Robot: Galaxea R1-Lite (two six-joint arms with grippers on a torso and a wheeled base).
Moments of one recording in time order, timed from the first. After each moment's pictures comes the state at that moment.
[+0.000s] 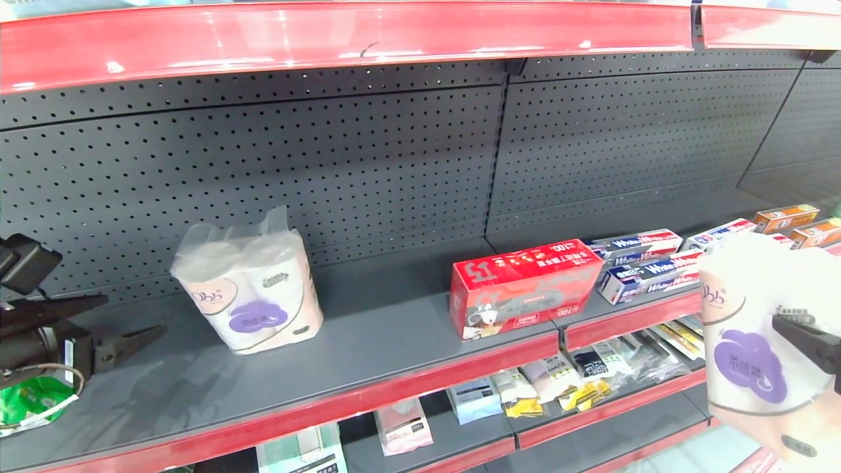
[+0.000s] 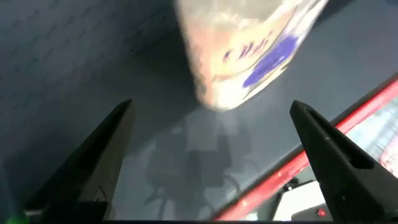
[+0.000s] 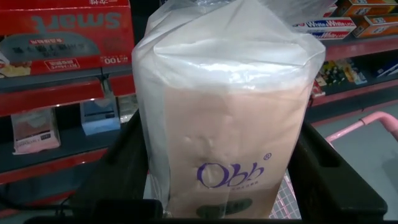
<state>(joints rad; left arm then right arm) 0.40 1.39 -0.50 -0.35 -0.61 0.45 0.05 0.96 -0.48 -0.15 -0.20 -0.18</state>
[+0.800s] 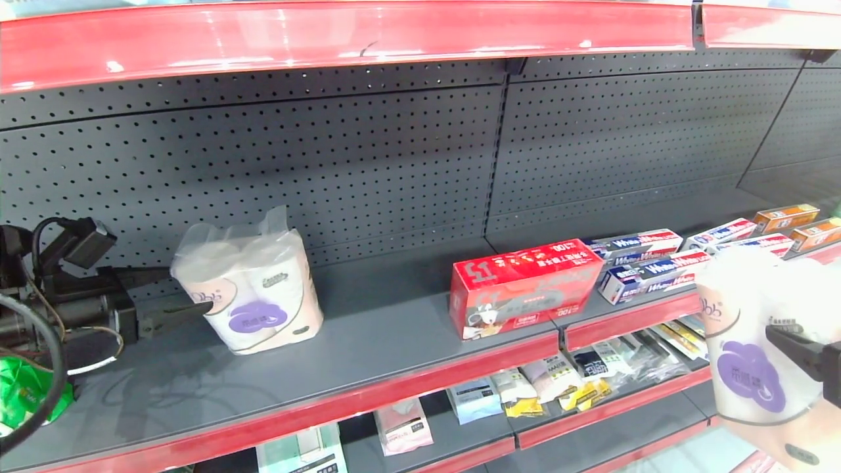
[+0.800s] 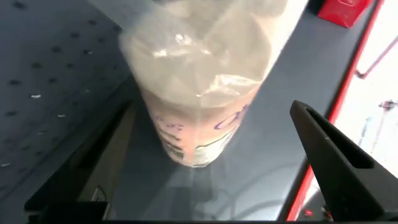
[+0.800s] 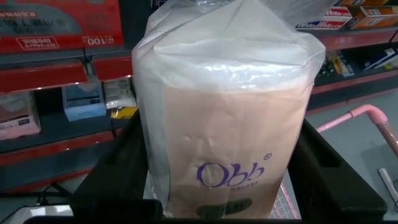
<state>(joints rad) 0.39 1.74 -0.70 -0.43 -0.97 0.58 0.06 1.00 -0.46 -0.15 -0.24 -0.22</state>
